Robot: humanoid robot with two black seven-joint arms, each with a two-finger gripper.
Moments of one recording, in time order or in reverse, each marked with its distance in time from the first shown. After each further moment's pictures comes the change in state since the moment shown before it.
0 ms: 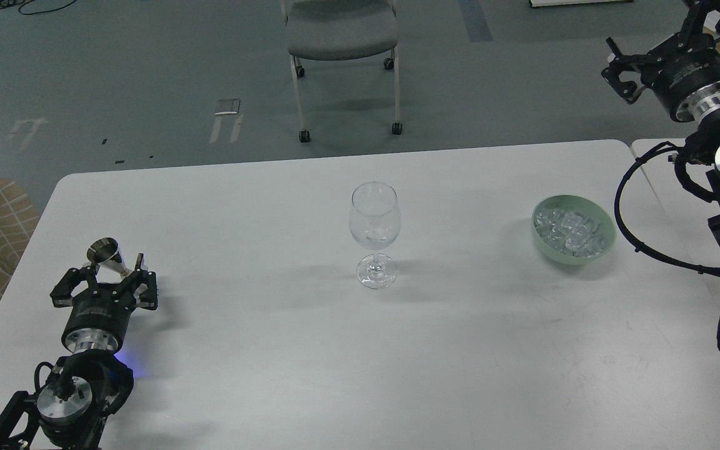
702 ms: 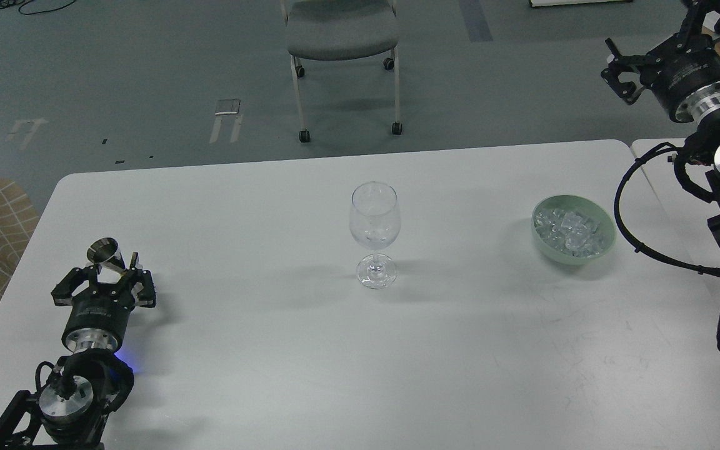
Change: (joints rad) left arm -0.027 -0.002 0.000 0.062 0.000 -0.047 -0.001; right arm -0.001 -0.001 -0.003 -0.002 -0.002 0.000 0.000
